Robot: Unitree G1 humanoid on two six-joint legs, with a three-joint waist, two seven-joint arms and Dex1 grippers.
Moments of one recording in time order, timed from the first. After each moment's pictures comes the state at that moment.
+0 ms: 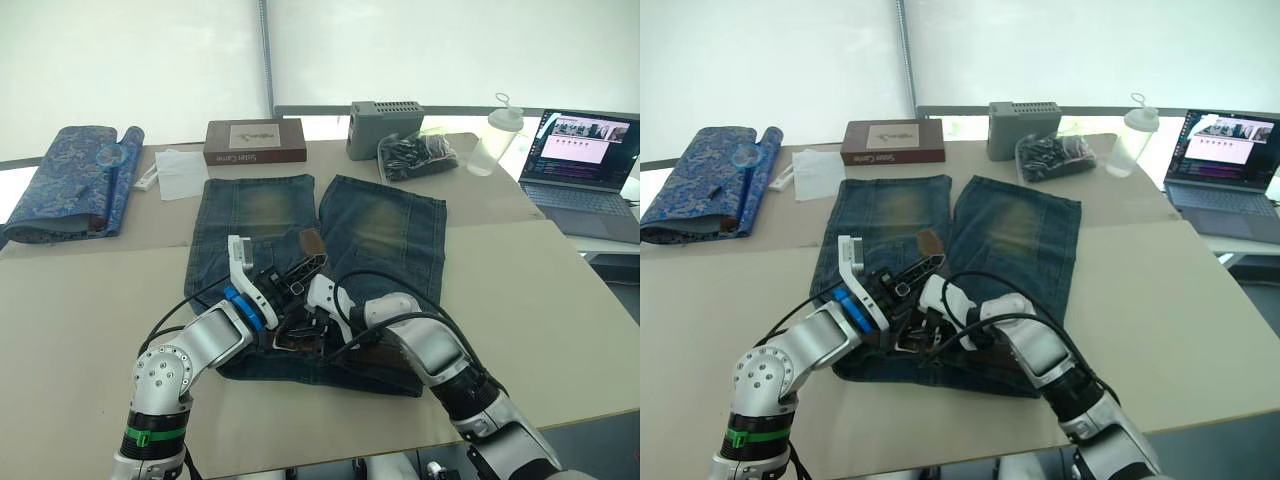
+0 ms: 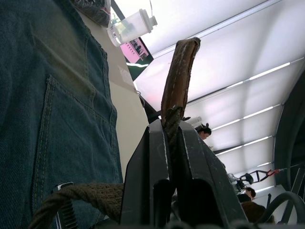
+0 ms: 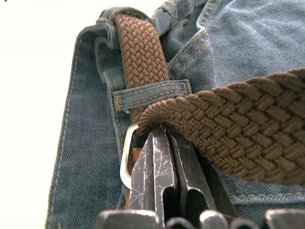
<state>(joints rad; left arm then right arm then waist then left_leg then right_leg) -0.26 0.30 0.06 -0.33 -1.63 0.77 0.13 -0.50 -0.26 0.43 -0.07 0.16 0.64 0.95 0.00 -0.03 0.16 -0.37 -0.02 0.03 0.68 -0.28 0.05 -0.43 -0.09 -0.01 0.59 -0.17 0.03</state>
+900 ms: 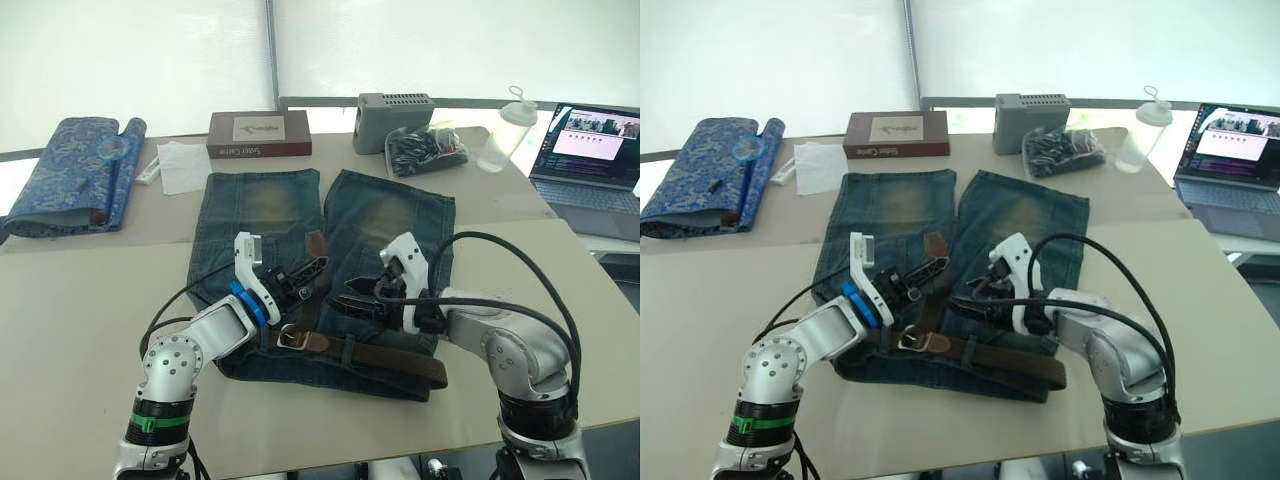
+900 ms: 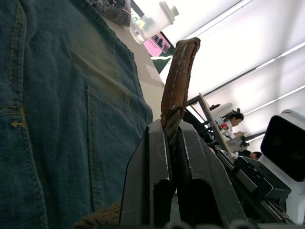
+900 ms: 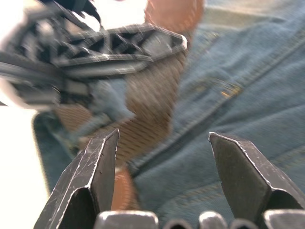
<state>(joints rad) -0.32 0.30 0.05 -0.26 -1.34 0.81 -0.03 -0.44 -0.35 0.03 -0.53 0.53 1.21 0.53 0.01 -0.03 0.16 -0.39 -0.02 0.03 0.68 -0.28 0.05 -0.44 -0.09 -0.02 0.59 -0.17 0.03</state>
